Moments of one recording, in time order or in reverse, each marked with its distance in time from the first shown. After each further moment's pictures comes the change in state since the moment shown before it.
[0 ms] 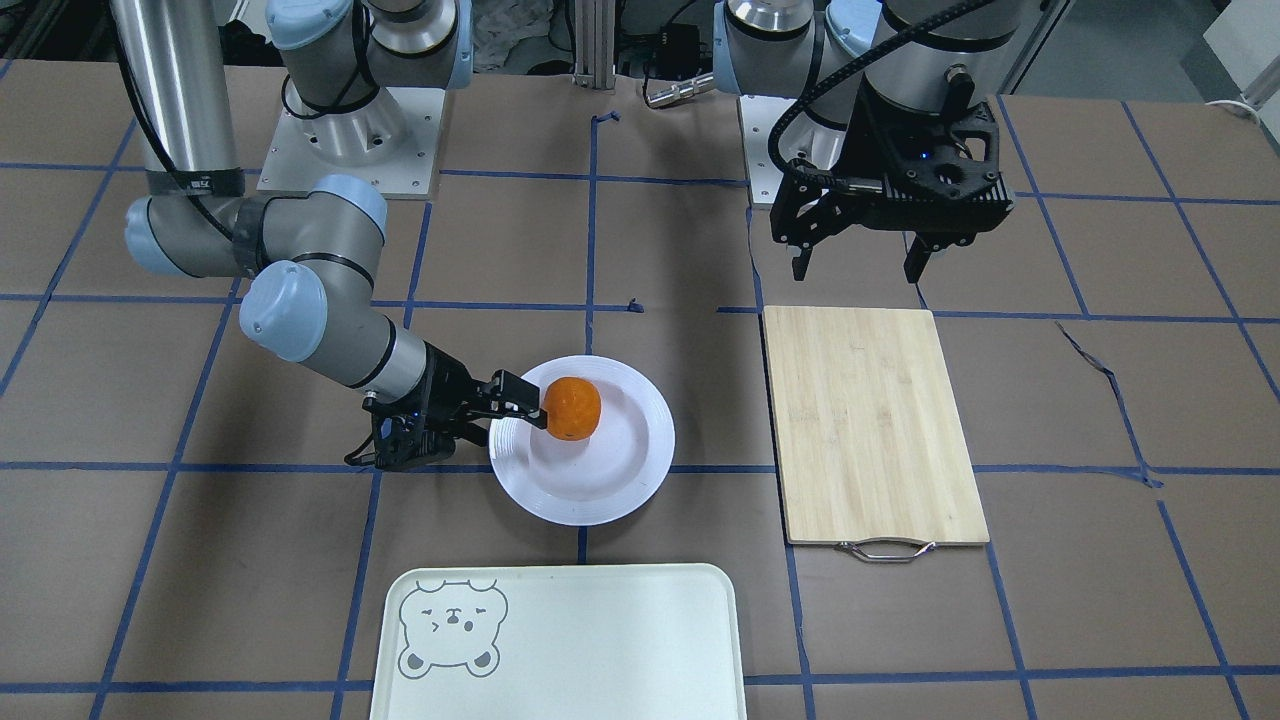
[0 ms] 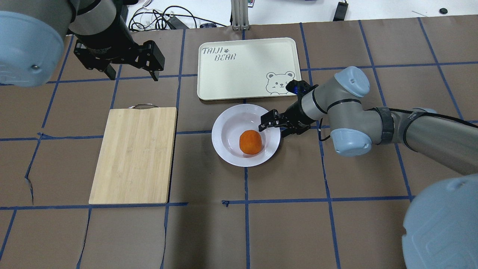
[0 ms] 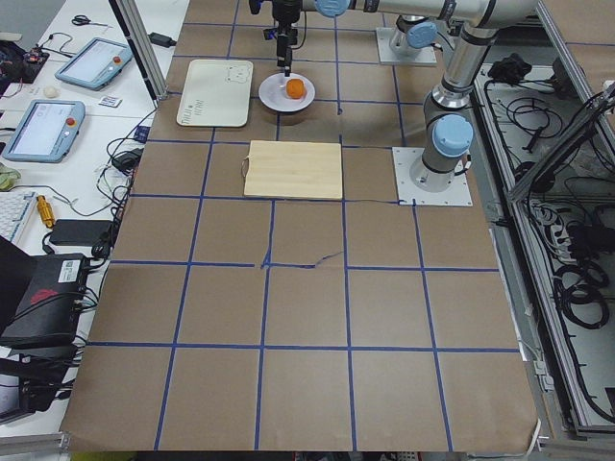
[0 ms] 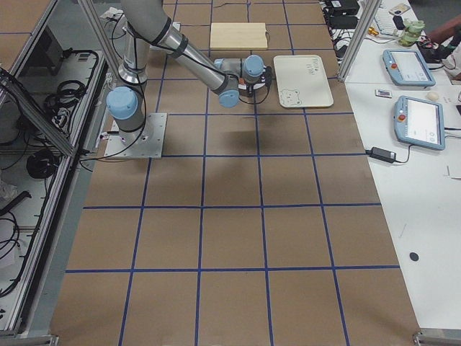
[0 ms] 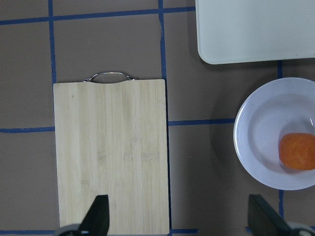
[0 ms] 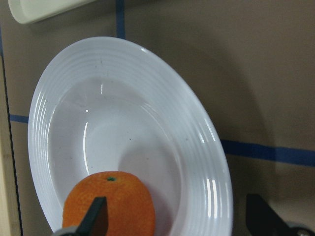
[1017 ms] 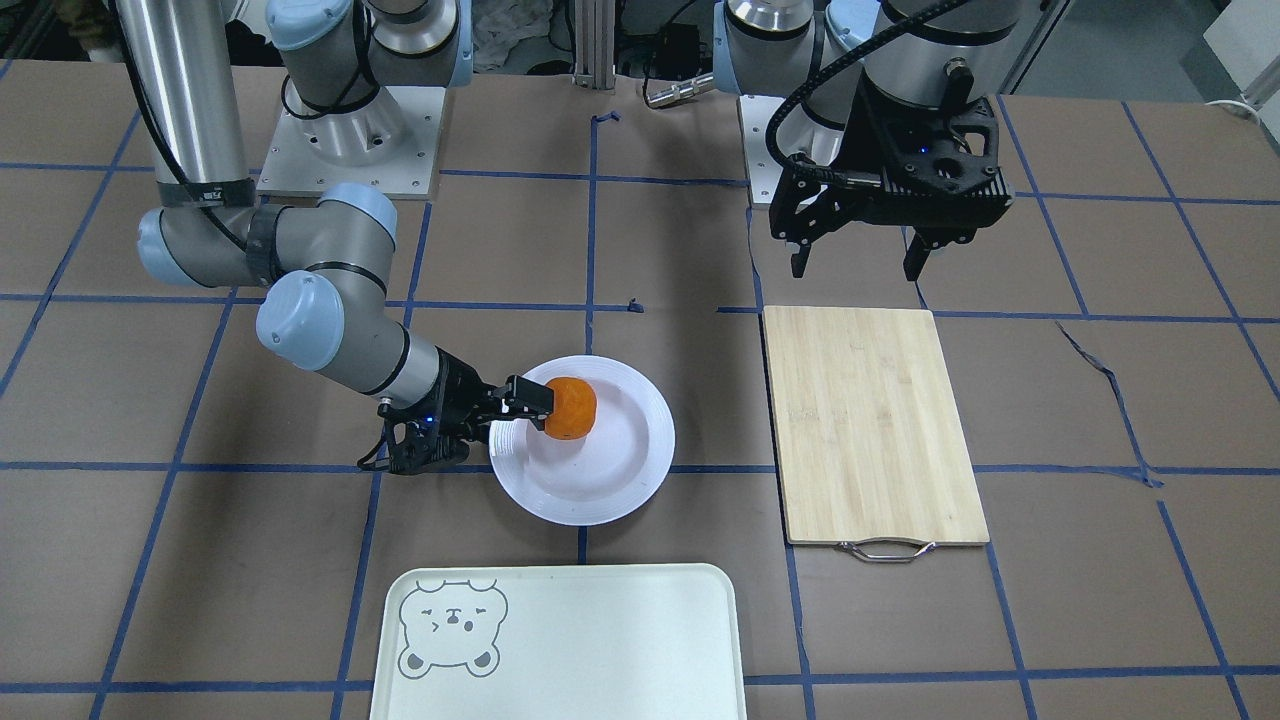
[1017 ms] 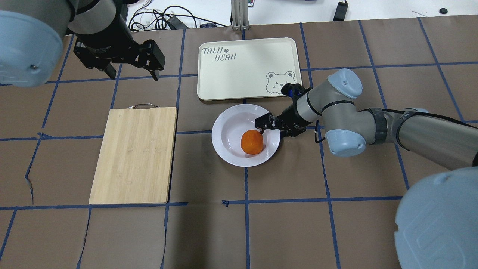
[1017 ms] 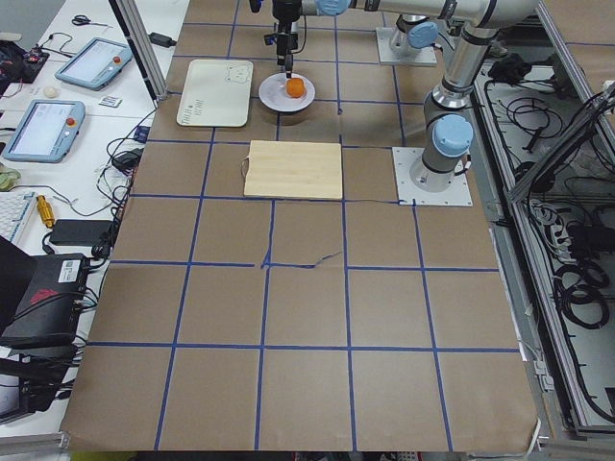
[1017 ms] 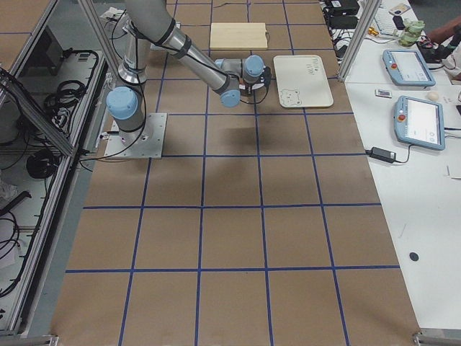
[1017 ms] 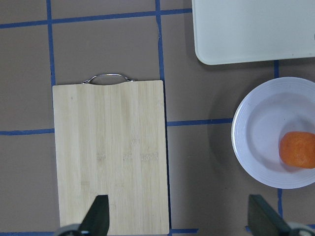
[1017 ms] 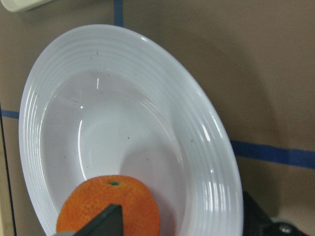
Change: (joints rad) left arm -0.001 0.002 0.002 0.000 -0.002 0.005; right arm 0.014 0.018 -0.020 0.001 -0.013 0.002
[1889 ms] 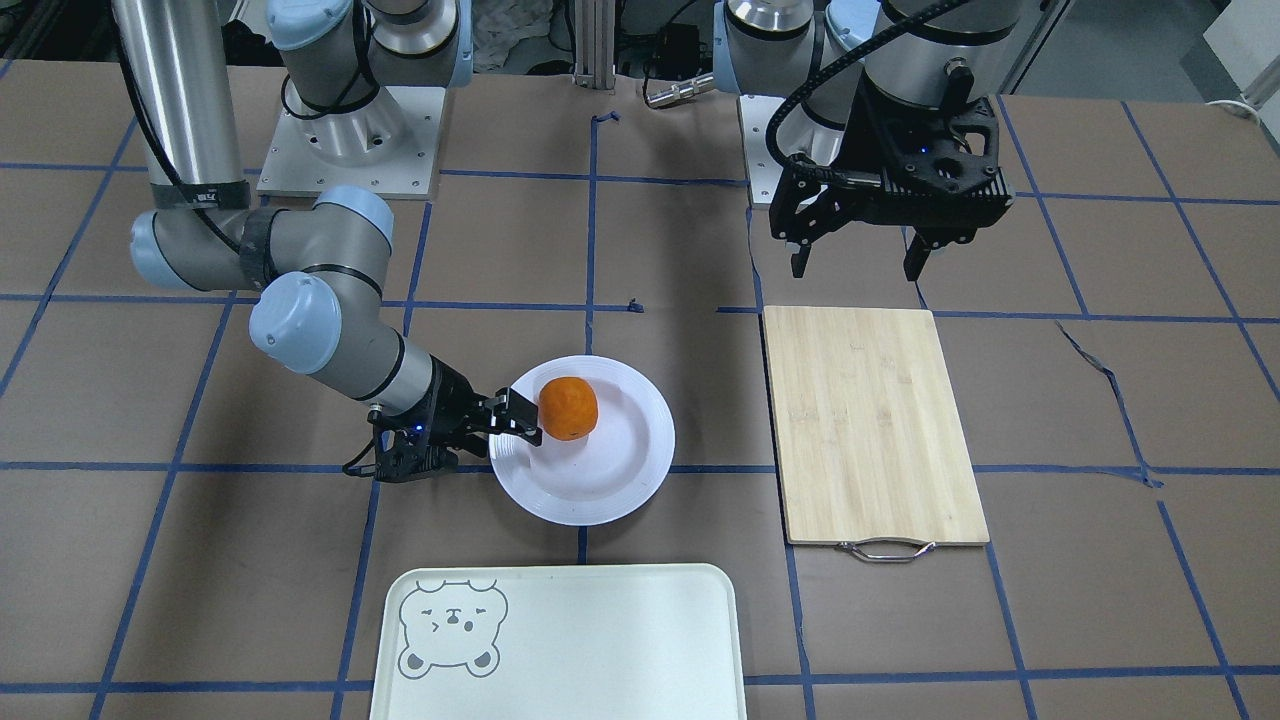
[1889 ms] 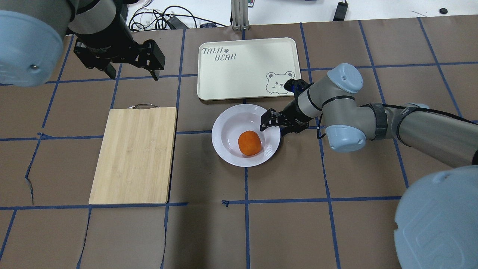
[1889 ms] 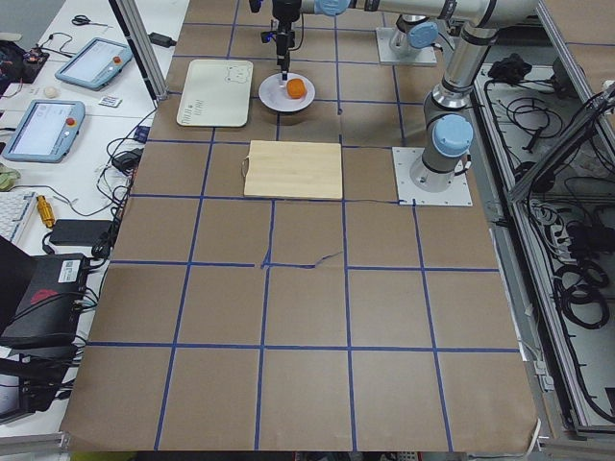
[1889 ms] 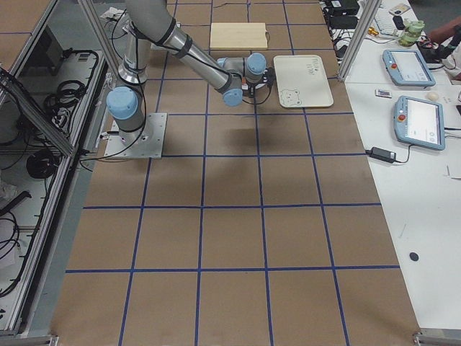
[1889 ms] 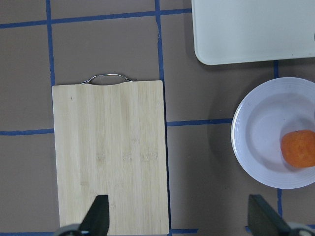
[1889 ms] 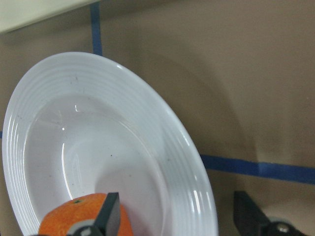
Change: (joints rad) left arm 0.000 -0.001 0.001 0.000 0.000 0.000; right arm 0.002 0.006 -0.018 0.001 -0.057 0.058
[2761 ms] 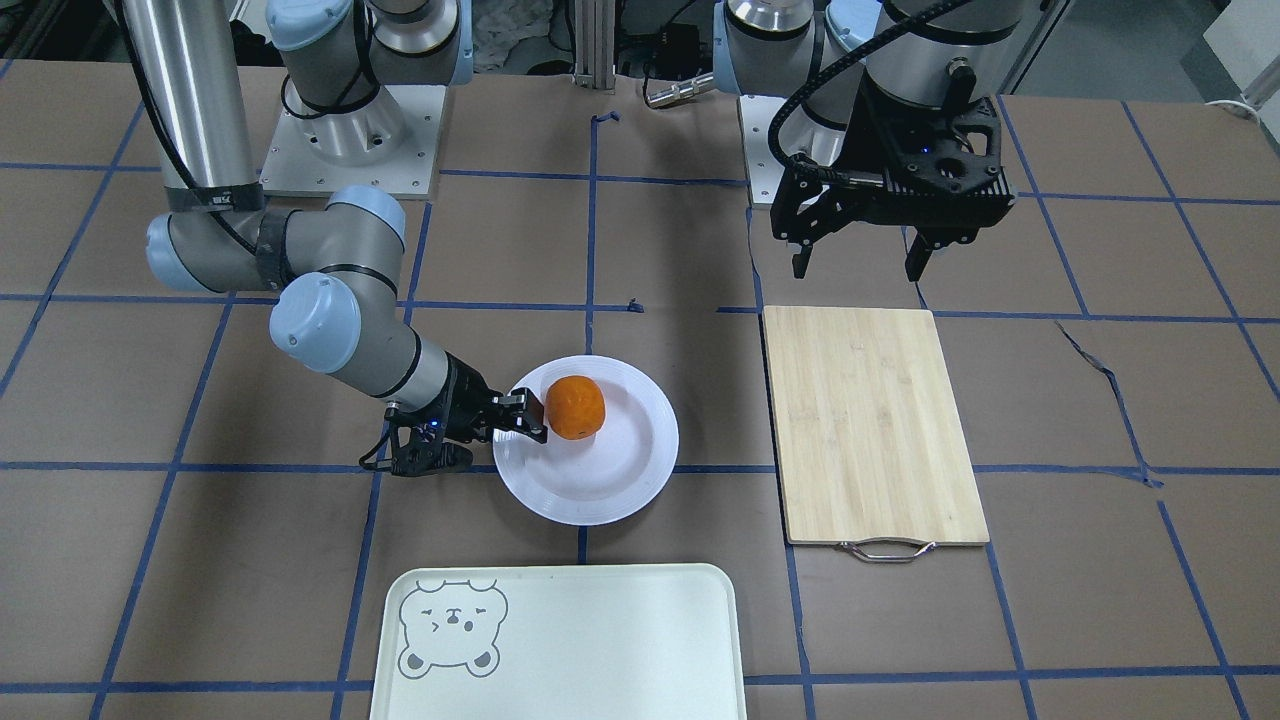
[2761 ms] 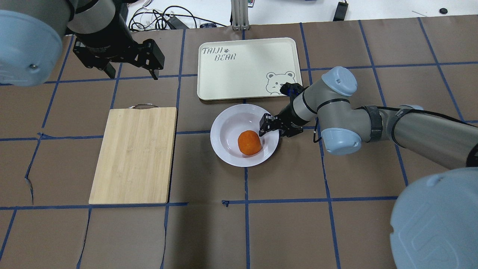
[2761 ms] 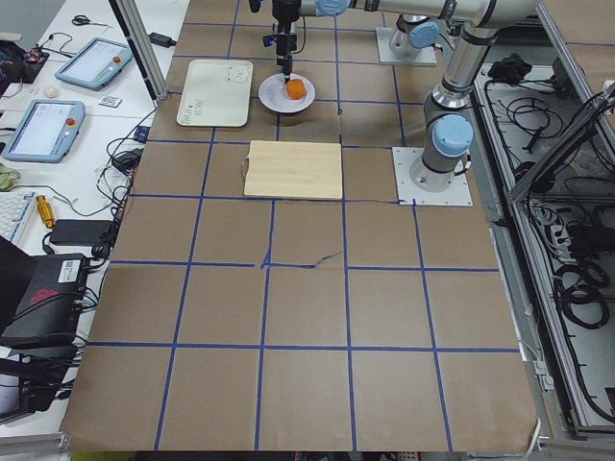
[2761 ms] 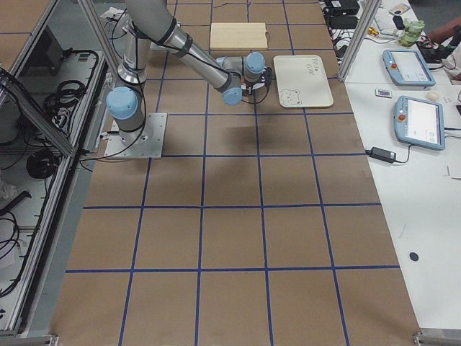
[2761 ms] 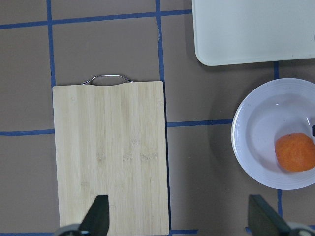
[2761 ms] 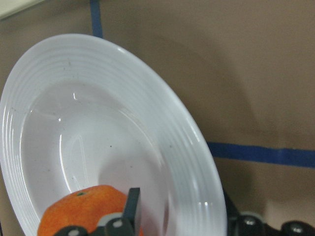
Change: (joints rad) left arm 0.001 0.001 0.001 0.002 0.000 0.000; right arm 0.021 0.008 0.006 0.001 -0.001 0.026
